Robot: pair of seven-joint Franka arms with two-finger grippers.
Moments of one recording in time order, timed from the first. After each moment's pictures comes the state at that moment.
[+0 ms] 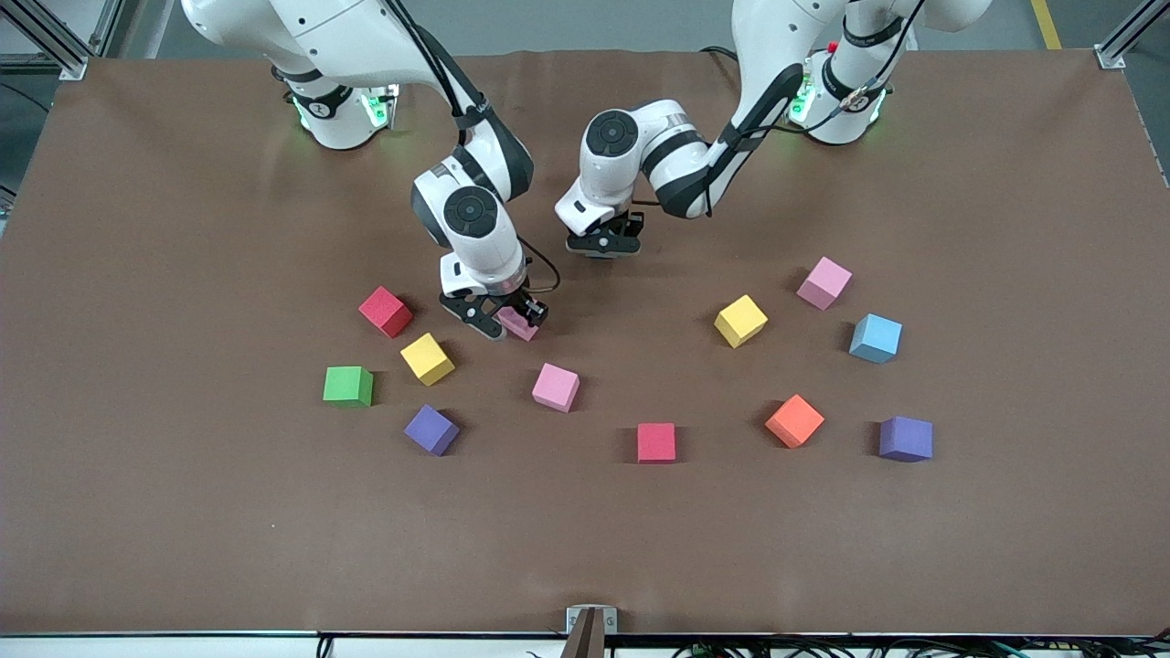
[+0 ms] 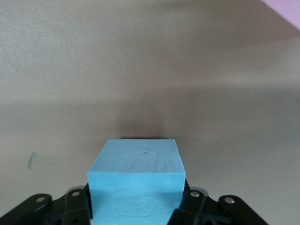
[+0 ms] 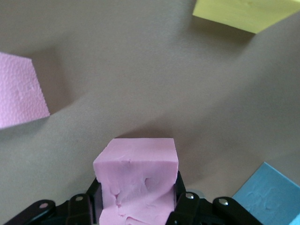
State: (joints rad) left arm -0.58 0.52 -0.42 -2.05 0.18 2.51 -1.06; right arm 0.72 0.49 -0.03 -2.01 0.08 2.54 1.28
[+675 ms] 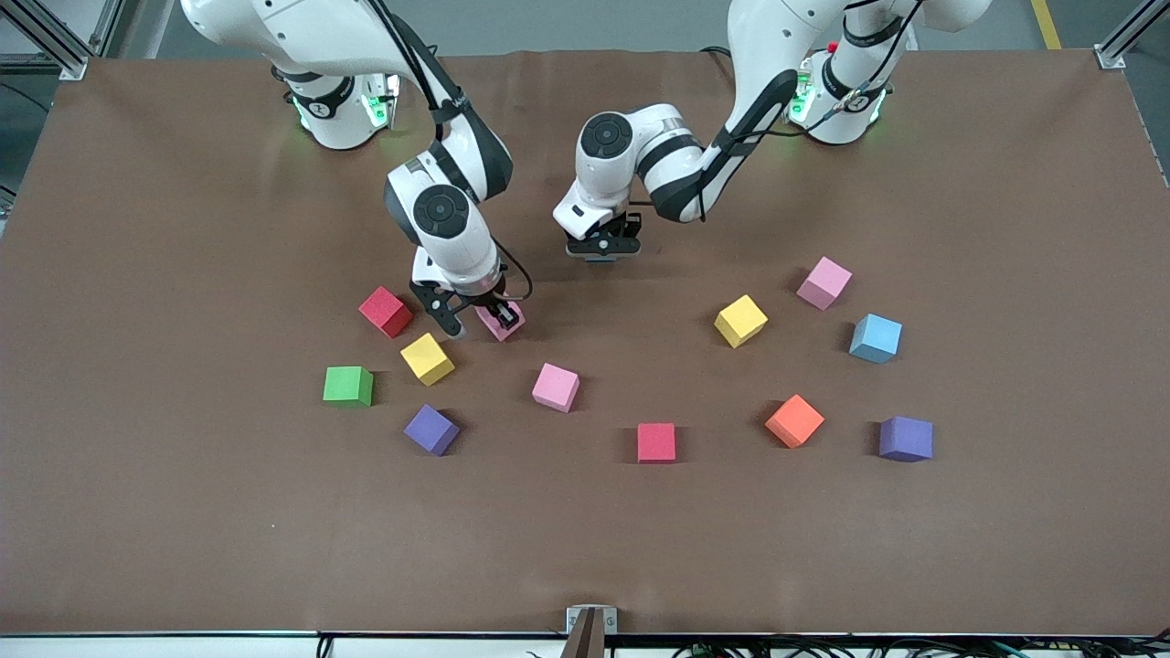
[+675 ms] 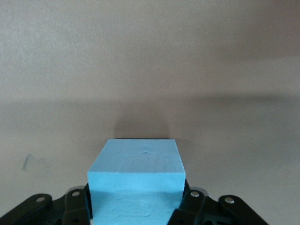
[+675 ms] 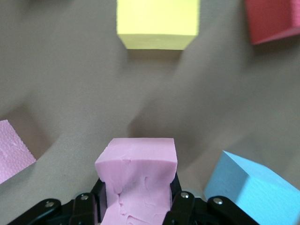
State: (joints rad) left arm -0.59 0.55 -0.42 -2.03 0.26 2.51 -1.14; right arm 0.69 0.38 -0.04 -2.07 0.08 2.45 1.50
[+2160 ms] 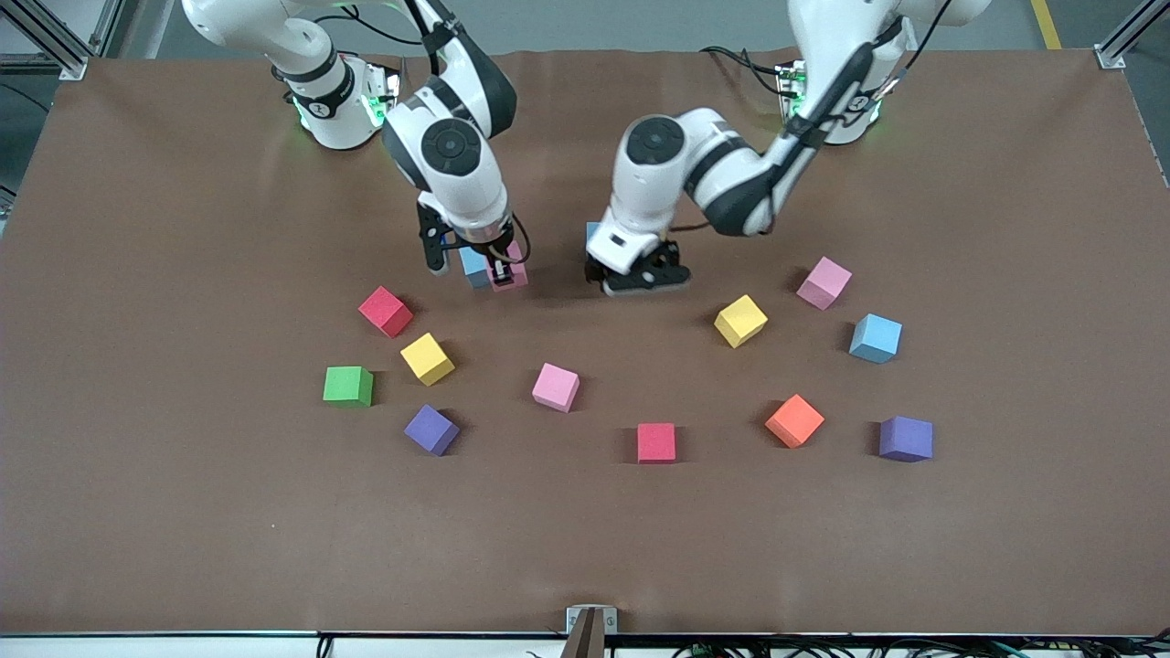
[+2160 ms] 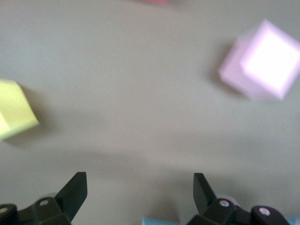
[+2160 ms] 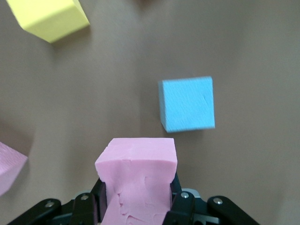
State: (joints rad) left arm -0.35 0.41 -0.42 -1.95 0.28 2.43 -1.15; right arm 0.79 0.23 -0.03 -2.13 0.08 2.34 2.06
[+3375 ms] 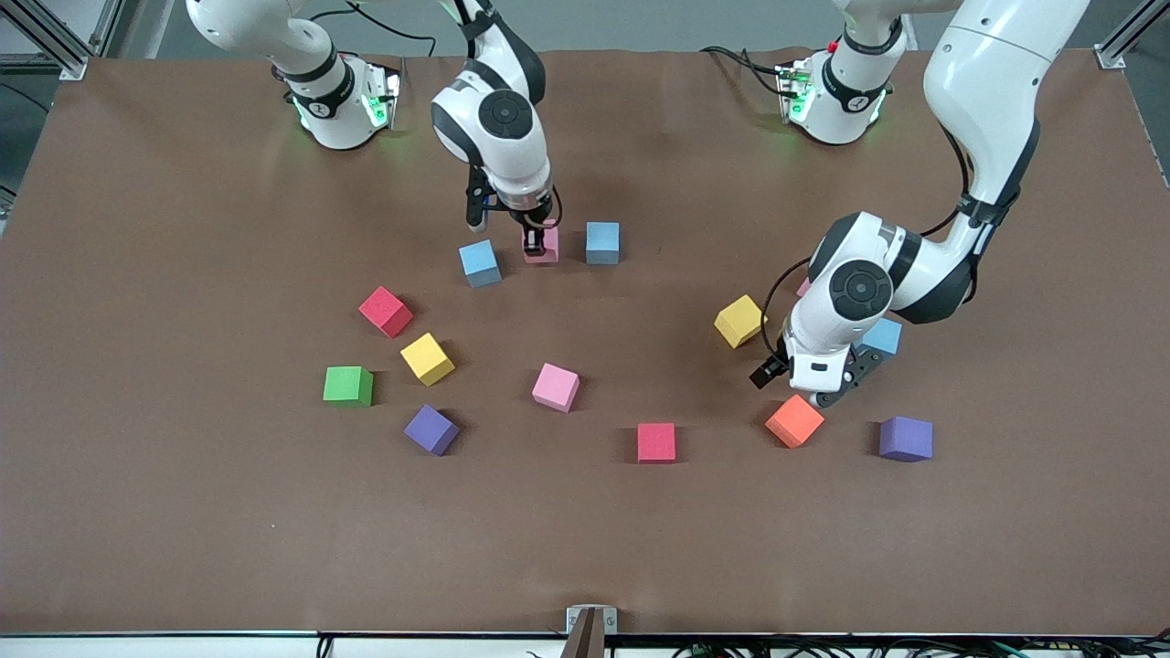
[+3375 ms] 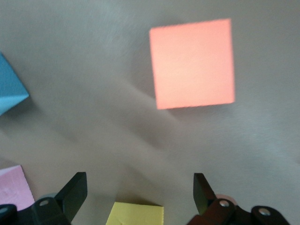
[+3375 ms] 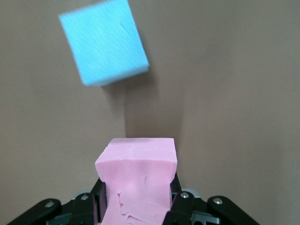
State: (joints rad) left arm 0.04 0.49 -0.41 -1.97 0.28 2.34 -1.21; right arm 0.95 0.29 -0.03 -2.21 0.08 2.51 2.43
